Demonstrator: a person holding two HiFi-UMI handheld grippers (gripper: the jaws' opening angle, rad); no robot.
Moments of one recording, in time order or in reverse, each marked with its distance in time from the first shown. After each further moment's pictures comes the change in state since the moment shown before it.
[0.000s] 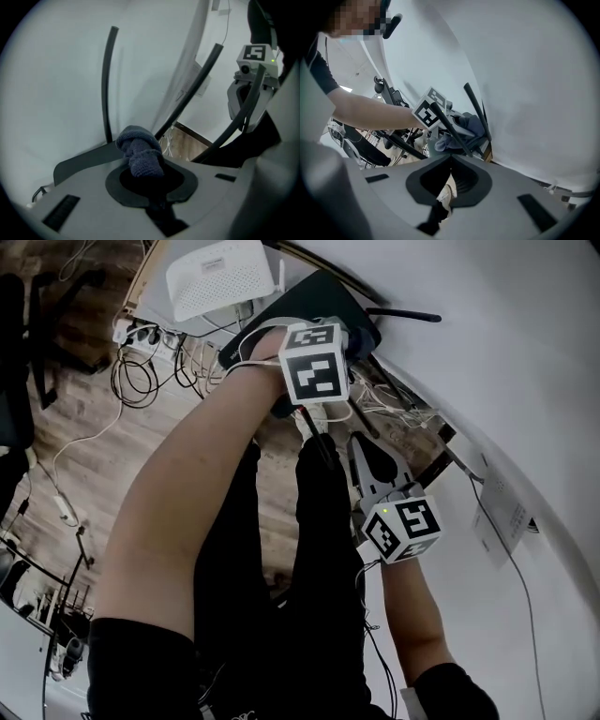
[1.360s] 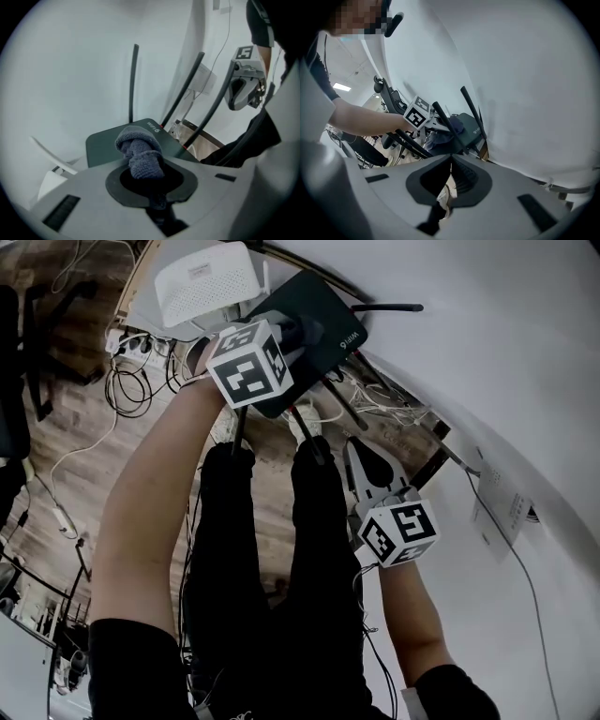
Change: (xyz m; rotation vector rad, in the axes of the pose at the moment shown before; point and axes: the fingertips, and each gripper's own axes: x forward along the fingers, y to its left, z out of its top) left arm -0.040 0.014 -0.053 -0.054 0.002 0.106; right arm -0.016 -0.002 -0.010 -0.006 -0.016 -0.030
